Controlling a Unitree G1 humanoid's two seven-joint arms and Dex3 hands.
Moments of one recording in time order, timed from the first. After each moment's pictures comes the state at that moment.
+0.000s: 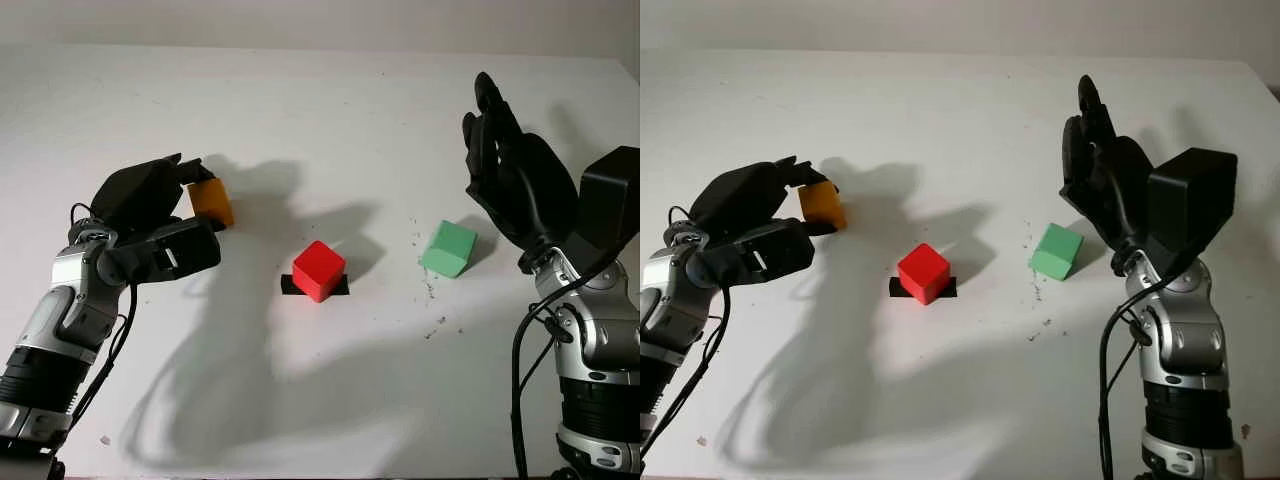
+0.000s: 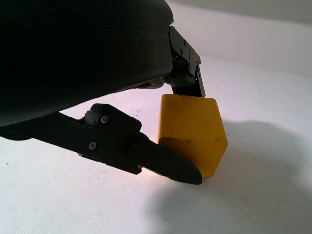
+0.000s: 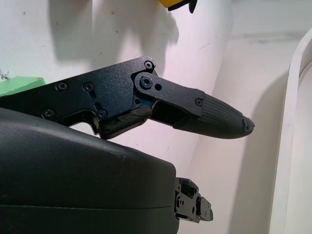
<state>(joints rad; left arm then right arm) -0.49 0.63 -0.13 0.21 0.56 0.06 -0.12 -0.41 -0.34 -0.16 -0.12 0.17 0.39 0.24</state>
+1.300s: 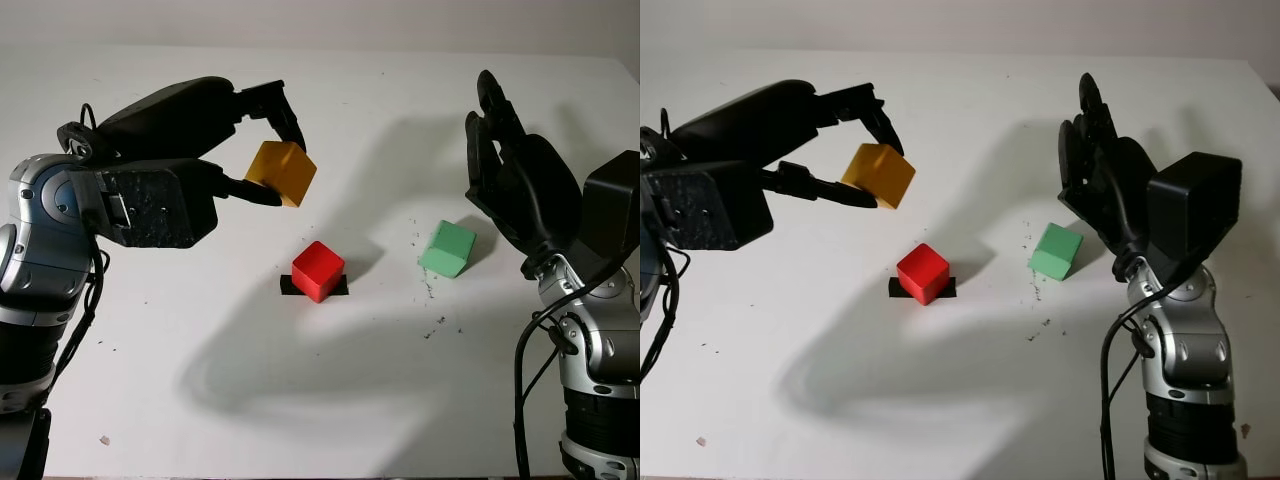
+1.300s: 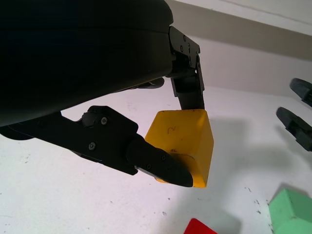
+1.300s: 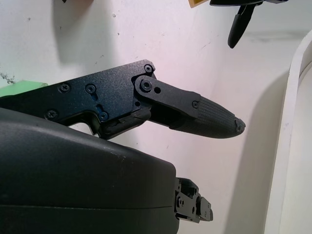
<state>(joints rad) -0.72 0.70 -0.11 -0.22 0.31 0.14 -0.68 -0.37 -0.34 -0.15 -0.23 0.15 0.43 0.22</state>
